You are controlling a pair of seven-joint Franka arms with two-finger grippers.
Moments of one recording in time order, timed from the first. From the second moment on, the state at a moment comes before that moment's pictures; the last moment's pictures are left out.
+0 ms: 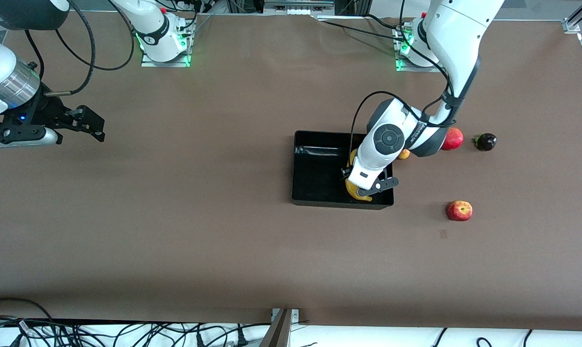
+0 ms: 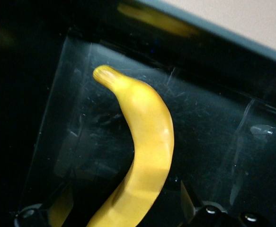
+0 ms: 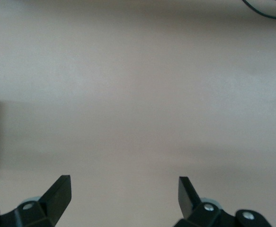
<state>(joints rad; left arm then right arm) -0.29 0.56 -0.22 -1.88 0.05 2.37 -0.86 0.12 0.05 0.01 -1.63 -0.01 1.77 0.06</state>
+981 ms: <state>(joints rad) -0.29 0.58 -0.25 -2.00 0.22 2.53 -1.03 0.12 0.05 0.01 -1.63 -0.01 1.76 0.06</state>
